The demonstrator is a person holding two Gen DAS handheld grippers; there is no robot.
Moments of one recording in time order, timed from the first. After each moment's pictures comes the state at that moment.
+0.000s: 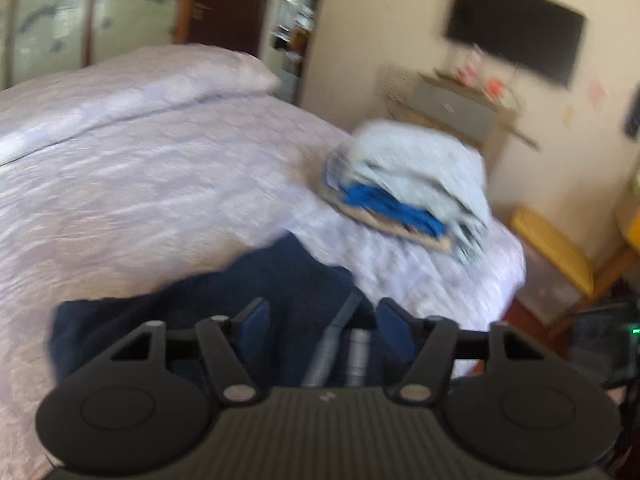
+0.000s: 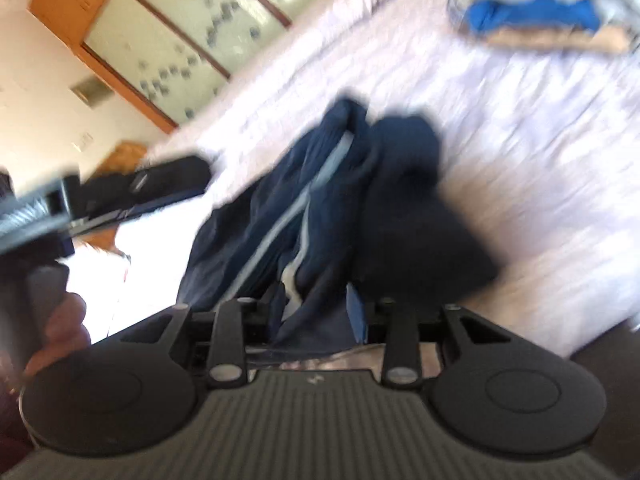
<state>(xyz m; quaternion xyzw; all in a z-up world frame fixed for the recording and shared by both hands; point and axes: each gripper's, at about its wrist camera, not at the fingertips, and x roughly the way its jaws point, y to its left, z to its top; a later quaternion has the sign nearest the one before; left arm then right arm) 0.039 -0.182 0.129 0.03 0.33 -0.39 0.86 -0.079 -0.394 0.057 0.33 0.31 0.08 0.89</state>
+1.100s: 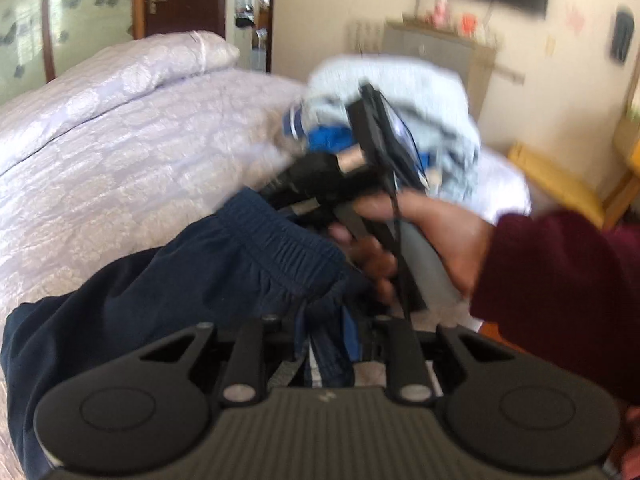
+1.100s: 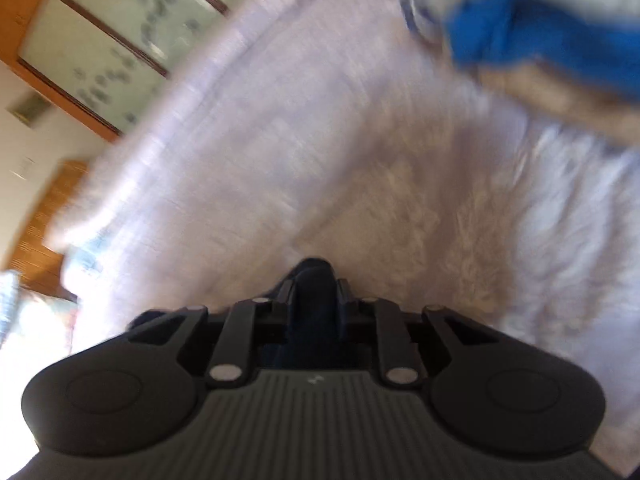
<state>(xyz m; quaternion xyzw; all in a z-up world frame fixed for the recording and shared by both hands) 0.009 -0.263 0.072 0.15 0.35 -0.42 0.82 0.100 -0.463 0.015 0.36 0.38 0.03 0.85</state>
